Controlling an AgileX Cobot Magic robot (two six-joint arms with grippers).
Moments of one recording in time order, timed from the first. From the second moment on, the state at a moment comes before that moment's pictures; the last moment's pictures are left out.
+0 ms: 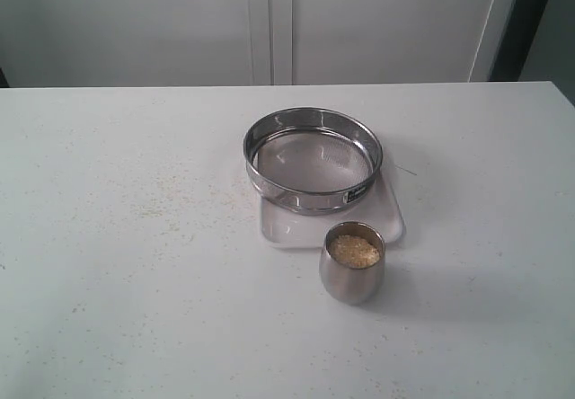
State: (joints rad) left arm 0.01 0.00 0.02 -0.08 0.33 0.11; right arm 0.11 0.01 -0.01 -0.02 0.36 0.07
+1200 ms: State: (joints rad) left arm 0.01 0.00 0.02 -0.08 -0.40 0.11; right arm 0.11 0.01 -0.01 -0.02 0.36 0.07
